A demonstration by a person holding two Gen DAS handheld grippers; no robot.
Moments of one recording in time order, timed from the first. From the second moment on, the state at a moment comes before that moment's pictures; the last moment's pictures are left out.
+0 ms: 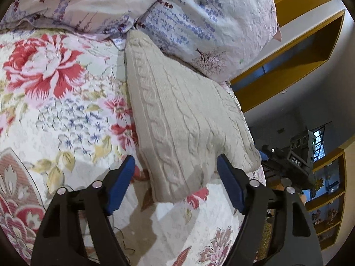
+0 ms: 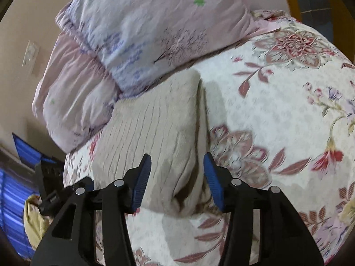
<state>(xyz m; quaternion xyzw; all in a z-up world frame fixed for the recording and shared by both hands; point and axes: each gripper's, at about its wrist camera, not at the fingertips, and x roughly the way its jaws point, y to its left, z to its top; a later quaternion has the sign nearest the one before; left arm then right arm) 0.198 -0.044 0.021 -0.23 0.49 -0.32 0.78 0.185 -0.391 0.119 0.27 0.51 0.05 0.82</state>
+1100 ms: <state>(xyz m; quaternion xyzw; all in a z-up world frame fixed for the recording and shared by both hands) 0.232 -0.045 0.028 -0.24 0.49 -0.28 0.79 0.245 -0.400 0.090 0.30 0.52 0.01 0.80</state>
